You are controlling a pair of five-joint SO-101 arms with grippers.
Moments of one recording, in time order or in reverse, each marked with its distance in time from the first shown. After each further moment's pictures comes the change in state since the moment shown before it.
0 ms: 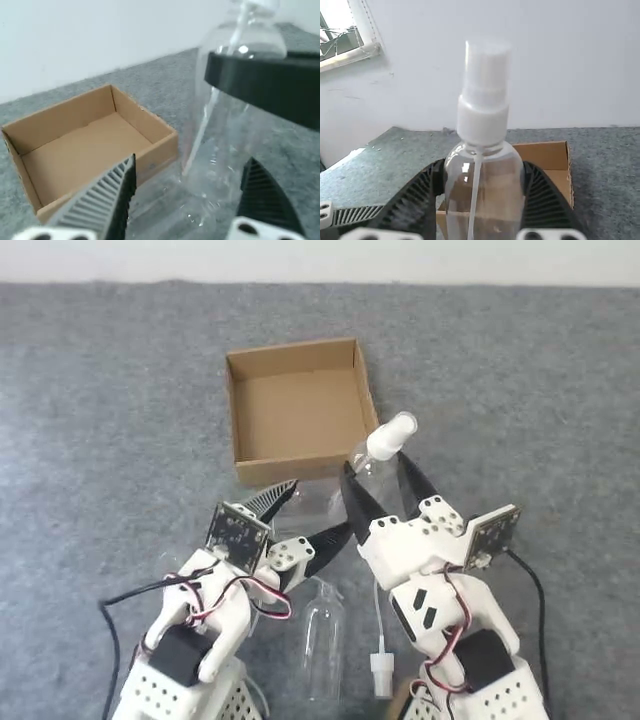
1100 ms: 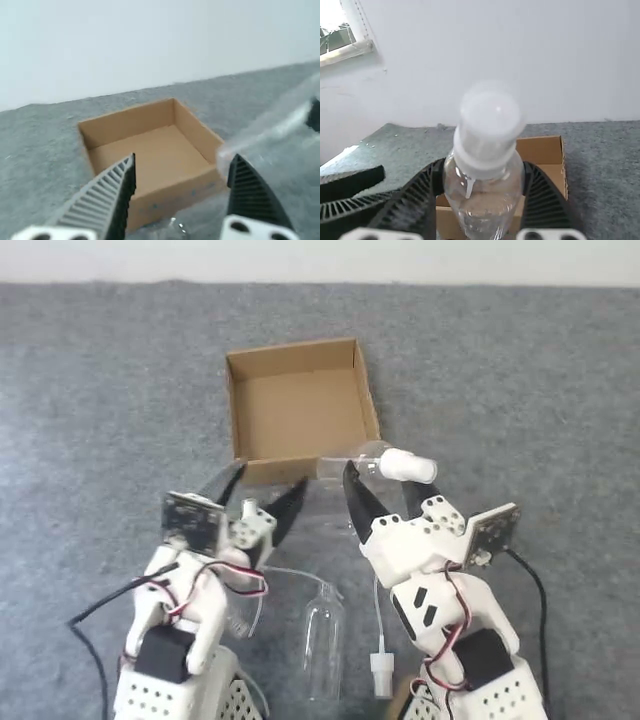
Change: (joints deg) left arm -13.6 0.1 -3.3 -0.5 1.6; right arm 1.0 0.0 0.6 0.4 -0.2
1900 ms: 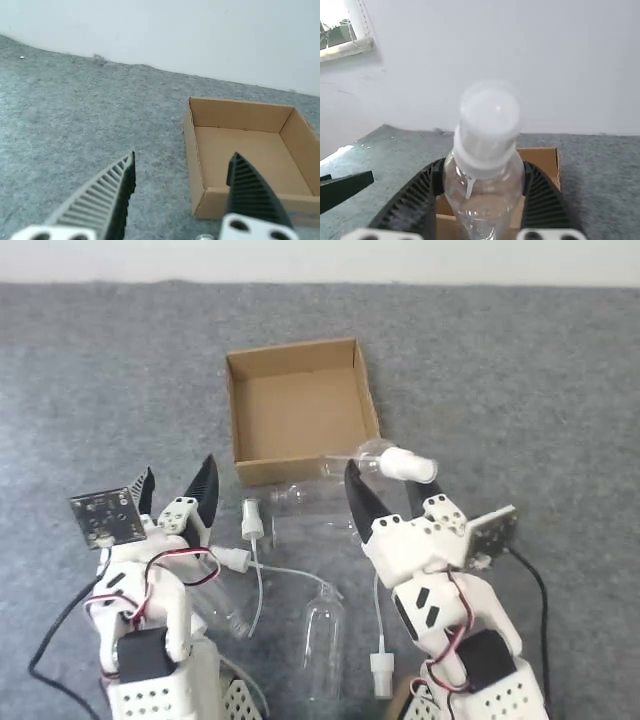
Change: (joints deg) left arm -24.4 -0.1 -1.1 6.0 6.3; right arm 0.4 0.0 -1.3 0.0 3.3
